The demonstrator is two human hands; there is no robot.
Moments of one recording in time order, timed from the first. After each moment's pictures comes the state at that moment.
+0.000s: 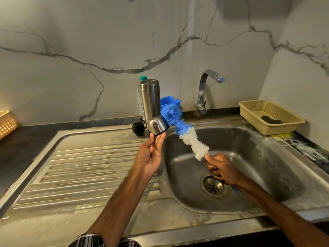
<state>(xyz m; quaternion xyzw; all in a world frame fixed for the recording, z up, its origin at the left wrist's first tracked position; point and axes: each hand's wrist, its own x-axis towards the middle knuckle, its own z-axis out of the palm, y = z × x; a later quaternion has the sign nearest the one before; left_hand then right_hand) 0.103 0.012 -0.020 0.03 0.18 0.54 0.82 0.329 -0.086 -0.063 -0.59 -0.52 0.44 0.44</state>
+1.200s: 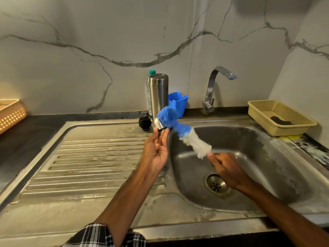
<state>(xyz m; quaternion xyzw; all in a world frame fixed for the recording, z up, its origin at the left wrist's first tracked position) 0.104 0.006 -0.019 -0.03 0.19 0.58 0.79 0.328 -0.082 -0.076 -0.63 -0.68 0.10 0.36</state>
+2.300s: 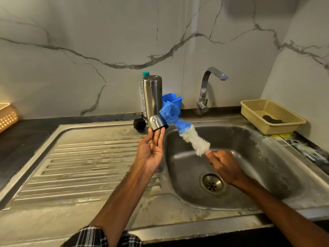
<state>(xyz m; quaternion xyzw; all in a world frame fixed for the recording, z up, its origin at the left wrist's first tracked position) 0.103 0.008 -0.019 0.00 0.17 0.56 0.81 0.337 -0.081 -0.076 -0.63 -0.66 0.10 0.38</state>
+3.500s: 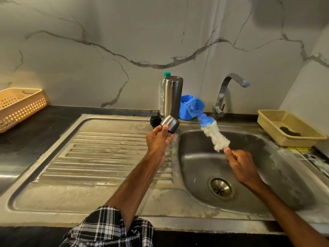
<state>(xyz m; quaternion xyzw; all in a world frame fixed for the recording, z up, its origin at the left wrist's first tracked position) 0.091 0.023 -0.032 0.29 0.38 0.61 0.63 0.347 -0.071 -0.072 -0.65 -0.63 0.04 0.41</state>
